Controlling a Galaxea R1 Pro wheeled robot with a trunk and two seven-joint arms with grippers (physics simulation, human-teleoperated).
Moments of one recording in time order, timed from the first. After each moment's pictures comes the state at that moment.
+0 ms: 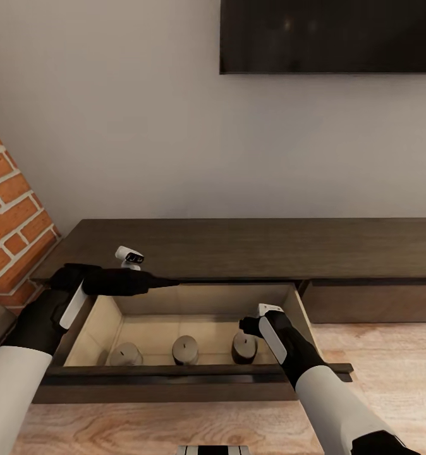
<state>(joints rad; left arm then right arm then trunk) -0.82 0.28 -0.16 -1.20 0.36 1.04 -1.57 -0.75 0.11 0.17 -0.71 -0.42 0.66 -0.33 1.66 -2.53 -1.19</state>
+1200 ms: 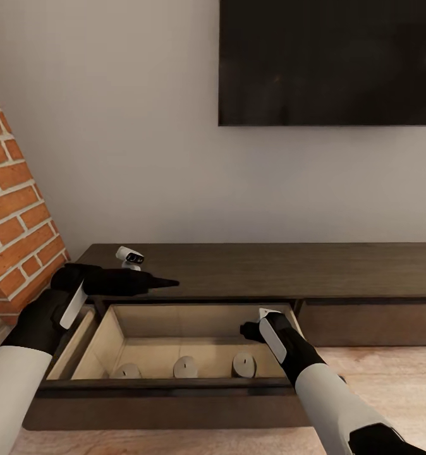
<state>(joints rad) -0.82 0.28 -0.16 -1.19 0.35 1.04 -1.57 -0.77 0.11 0.16 -0.64 -0.43 0.68 -0.32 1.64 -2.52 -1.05</state>
